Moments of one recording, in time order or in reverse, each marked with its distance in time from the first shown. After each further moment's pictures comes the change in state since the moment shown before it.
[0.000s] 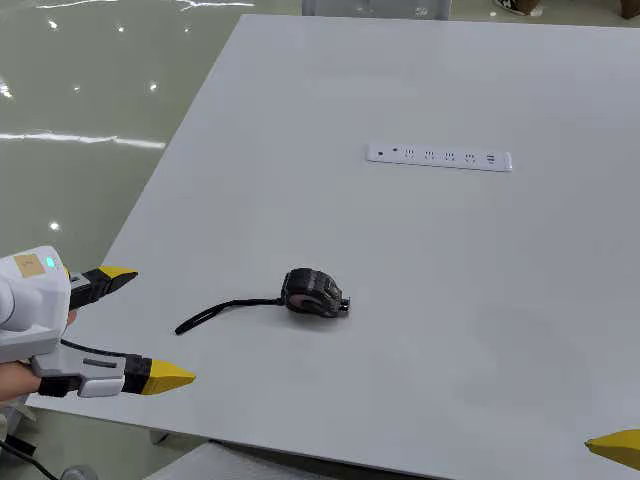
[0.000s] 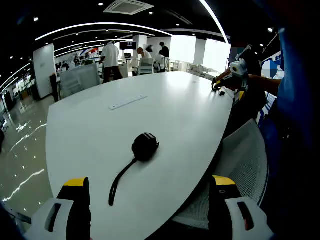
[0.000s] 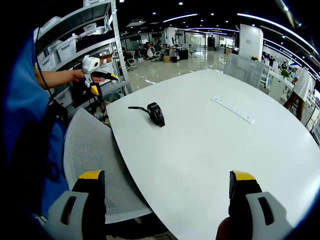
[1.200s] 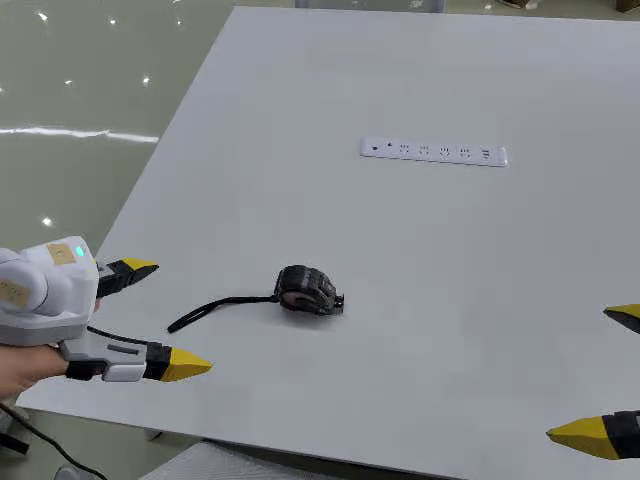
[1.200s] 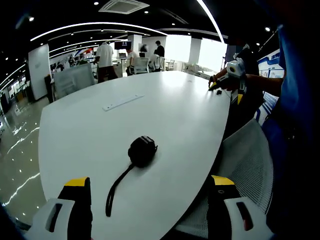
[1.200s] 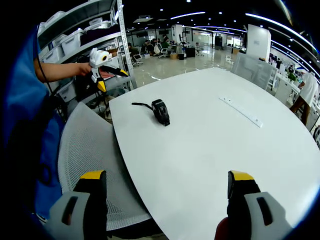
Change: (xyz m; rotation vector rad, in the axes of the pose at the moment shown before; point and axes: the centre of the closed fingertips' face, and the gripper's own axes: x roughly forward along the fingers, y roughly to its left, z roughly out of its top) left arm 0.035 0.002 0.008 0.019 0.001 -0.045; right arm 0.037 0.007 0.004 -0.048 0.023 0.047
